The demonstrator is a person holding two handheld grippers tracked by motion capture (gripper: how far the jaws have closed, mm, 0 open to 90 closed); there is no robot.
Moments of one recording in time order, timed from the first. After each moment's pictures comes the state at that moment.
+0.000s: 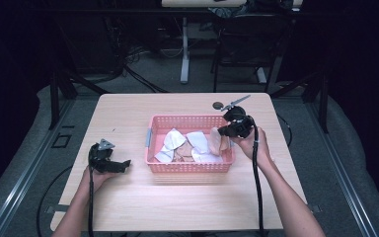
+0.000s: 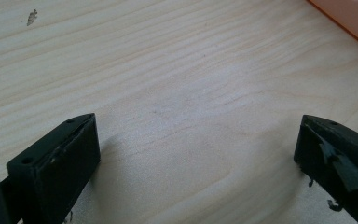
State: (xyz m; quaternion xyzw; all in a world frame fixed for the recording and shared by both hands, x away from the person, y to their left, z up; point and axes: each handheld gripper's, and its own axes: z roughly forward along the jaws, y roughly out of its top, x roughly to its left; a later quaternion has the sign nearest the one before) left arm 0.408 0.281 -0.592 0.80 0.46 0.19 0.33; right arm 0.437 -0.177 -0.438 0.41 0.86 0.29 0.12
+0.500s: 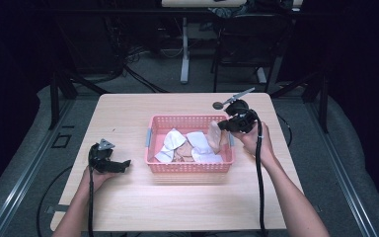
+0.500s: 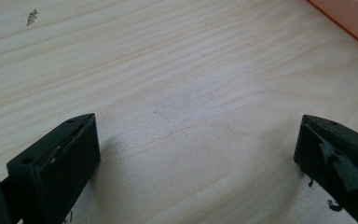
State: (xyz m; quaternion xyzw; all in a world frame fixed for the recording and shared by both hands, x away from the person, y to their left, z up) left arm 0.408 0.281 -0.592 0.80 0.46 0.19 0.33; right arm 0.431 -0.178 -0.409 0.39 0.85 0.32 0.12
